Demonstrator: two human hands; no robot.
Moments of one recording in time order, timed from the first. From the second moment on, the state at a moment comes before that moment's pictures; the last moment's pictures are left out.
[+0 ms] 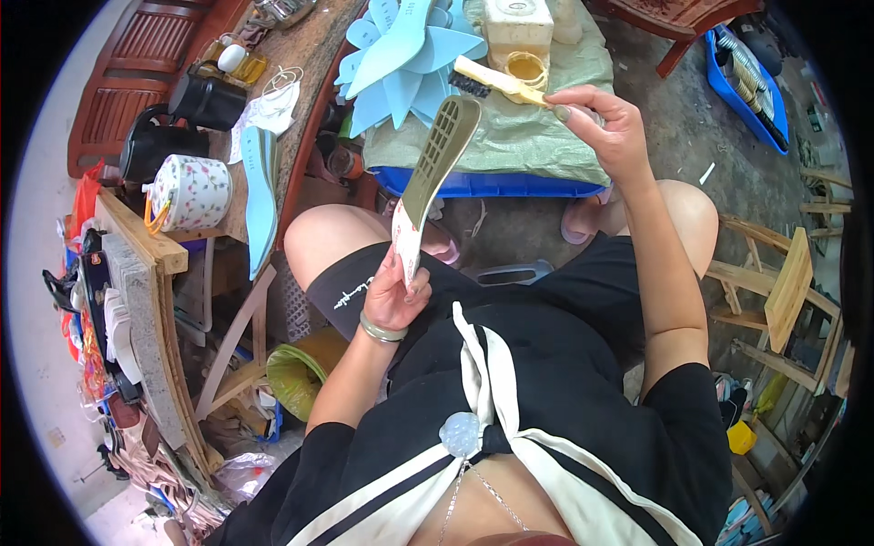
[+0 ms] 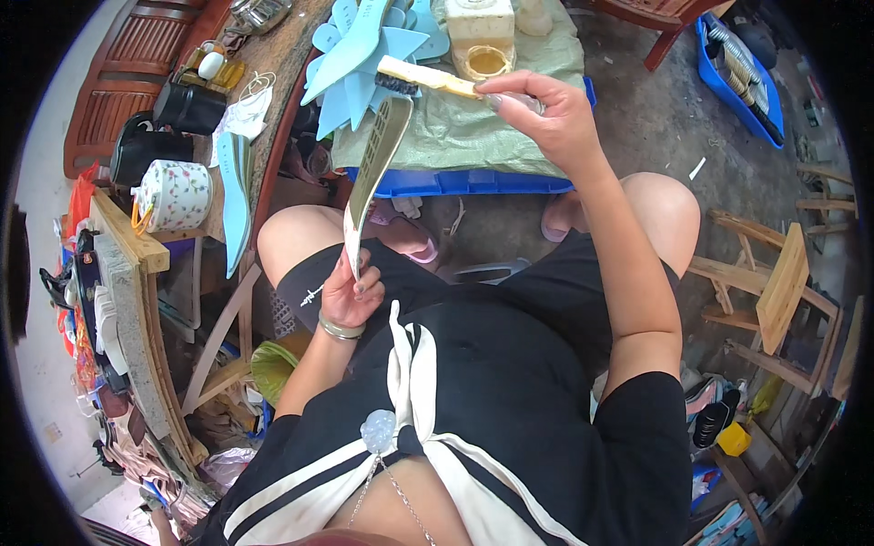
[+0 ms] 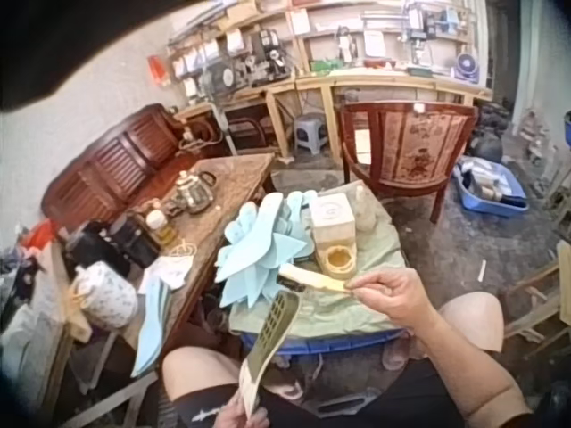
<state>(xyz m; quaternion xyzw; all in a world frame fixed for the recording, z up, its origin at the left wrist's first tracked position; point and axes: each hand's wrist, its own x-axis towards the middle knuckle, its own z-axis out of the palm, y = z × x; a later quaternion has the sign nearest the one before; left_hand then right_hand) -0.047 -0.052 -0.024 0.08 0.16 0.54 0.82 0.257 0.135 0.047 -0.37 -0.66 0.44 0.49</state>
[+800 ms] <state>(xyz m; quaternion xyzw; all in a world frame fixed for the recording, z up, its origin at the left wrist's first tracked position) -0.035 -0.045 -0.039 -0.06 0.06 0.55 0.83 0.225 0.057 0.007 -0.31 -0.72 0.46 0.41</state>
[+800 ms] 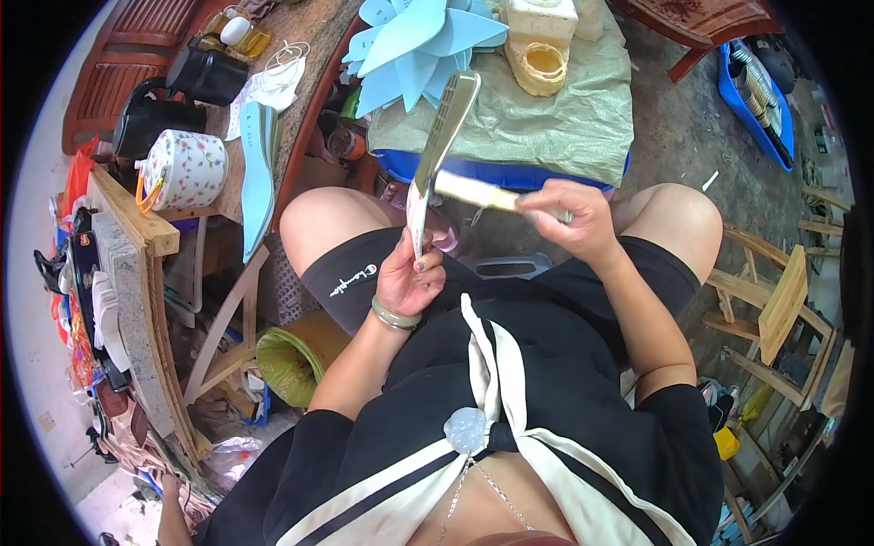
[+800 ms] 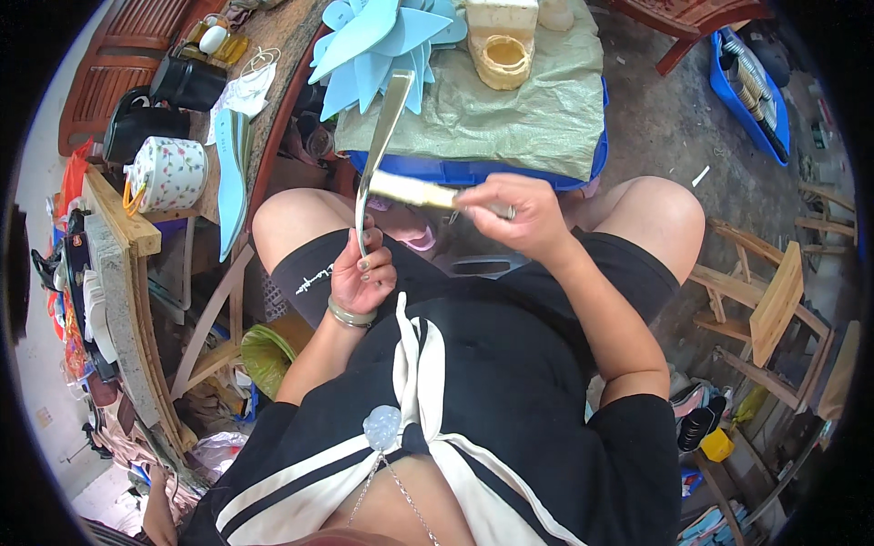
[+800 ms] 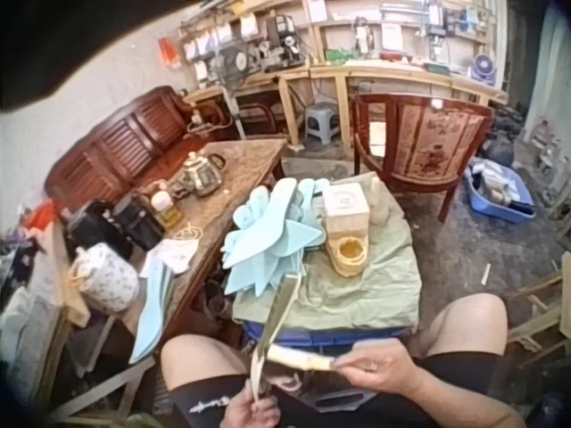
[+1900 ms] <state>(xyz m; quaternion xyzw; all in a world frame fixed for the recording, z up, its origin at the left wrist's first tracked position) -0.061 -0.045 -0.002 0.33 0.44 0.46 0.70 0.286 0.118 0.028 -0.46 -0.71 0.42 0.33</state>
